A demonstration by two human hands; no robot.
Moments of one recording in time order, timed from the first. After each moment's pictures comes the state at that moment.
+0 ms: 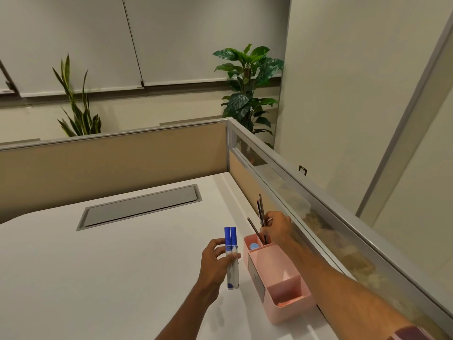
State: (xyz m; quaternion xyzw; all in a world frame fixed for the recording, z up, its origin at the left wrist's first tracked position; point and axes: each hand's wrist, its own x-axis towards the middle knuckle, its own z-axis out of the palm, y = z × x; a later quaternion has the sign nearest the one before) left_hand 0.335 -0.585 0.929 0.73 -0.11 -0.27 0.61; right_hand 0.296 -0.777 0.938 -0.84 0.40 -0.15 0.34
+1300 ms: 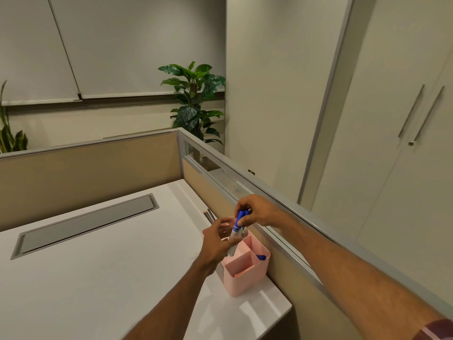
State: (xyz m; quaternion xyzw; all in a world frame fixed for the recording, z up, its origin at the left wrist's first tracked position) left_hand 0.271 -0.621 0.968 0.67 -0.37 -0.30 0.57; right_hand 0.179 -0.751 1.049 -0.91 0.23 -0.07 0.33
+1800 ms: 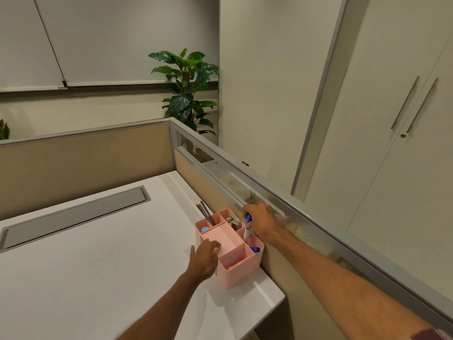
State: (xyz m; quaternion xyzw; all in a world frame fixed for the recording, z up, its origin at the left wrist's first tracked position) left_hand 0.286 -0.615 0.895 0.83 -0.44 -0.22 0.25; right_hand 0.169 -0.757 0.979 -0.90 0.38 -0.10 0.19
